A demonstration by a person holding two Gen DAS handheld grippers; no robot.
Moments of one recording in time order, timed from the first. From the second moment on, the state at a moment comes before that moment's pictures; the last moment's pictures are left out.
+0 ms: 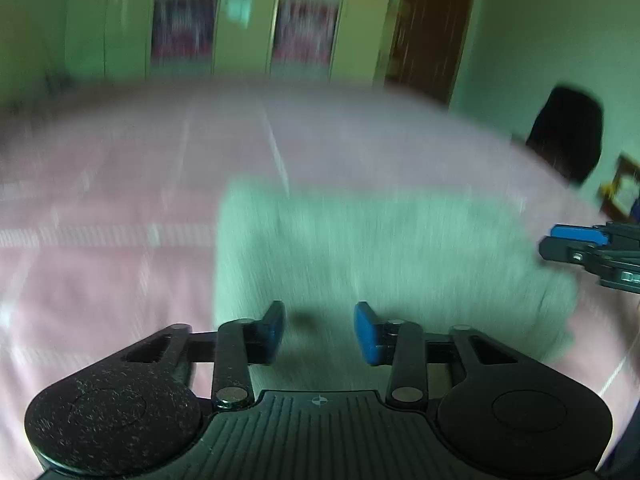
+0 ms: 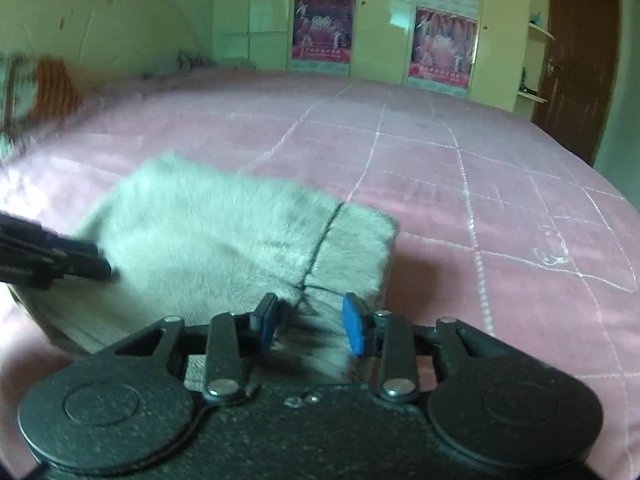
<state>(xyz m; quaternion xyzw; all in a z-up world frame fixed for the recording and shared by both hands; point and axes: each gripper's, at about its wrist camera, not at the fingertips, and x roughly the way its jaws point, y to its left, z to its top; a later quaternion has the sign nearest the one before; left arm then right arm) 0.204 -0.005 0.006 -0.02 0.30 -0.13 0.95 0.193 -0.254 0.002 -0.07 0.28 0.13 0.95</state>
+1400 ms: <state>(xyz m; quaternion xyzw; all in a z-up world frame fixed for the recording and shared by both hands) 0.397 0.101 -0.036 -0.34 0.35 -0.15 0.86 0.389 -0.308 0.021 0.27 0.37 0.29 0.84</state>
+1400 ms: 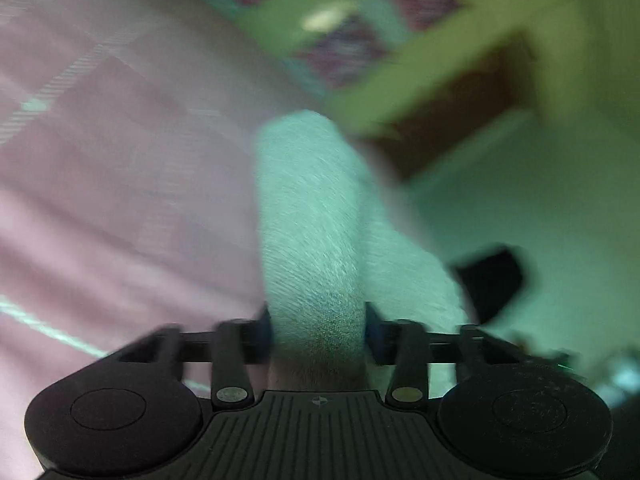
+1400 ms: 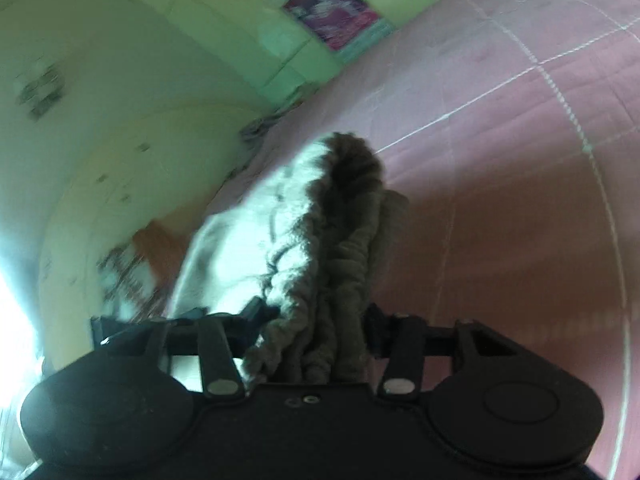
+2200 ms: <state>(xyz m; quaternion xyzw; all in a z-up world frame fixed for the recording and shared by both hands) 0.229 -0.022 0.027 -0.03 0.29 -0.04 0.96 0.253 -0.277 0.056 0.09 0.31 0.20 0.92</state>
